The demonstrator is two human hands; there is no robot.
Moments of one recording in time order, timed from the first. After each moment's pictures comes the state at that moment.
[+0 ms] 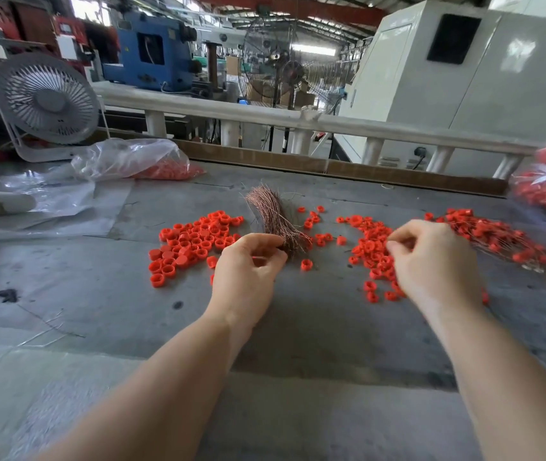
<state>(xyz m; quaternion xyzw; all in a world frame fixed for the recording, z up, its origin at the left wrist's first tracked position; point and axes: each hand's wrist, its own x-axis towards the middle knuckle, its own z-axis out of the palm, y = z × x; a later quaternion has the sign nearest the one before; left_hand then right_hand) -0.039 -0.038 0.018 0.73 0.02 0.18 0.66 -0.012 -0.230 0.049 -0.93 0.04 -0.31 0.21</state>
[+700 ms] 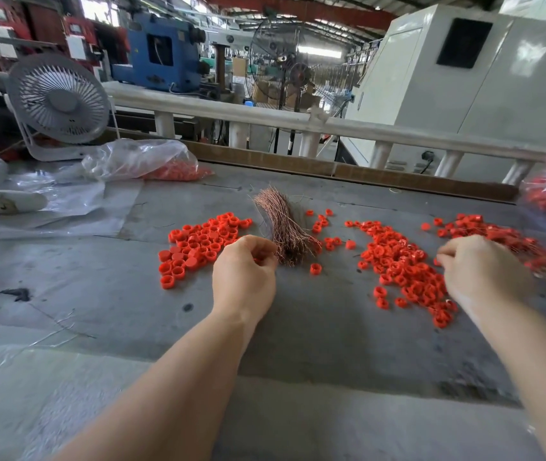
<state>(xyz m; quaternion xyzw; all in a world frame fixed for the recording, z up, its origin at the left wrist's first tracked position) -0.023 -0.028 0.010 0.81 0.09 0.24 0.53 0.014 -0.279 0.043 -0.96 0.15 -0.24 0.05</state>
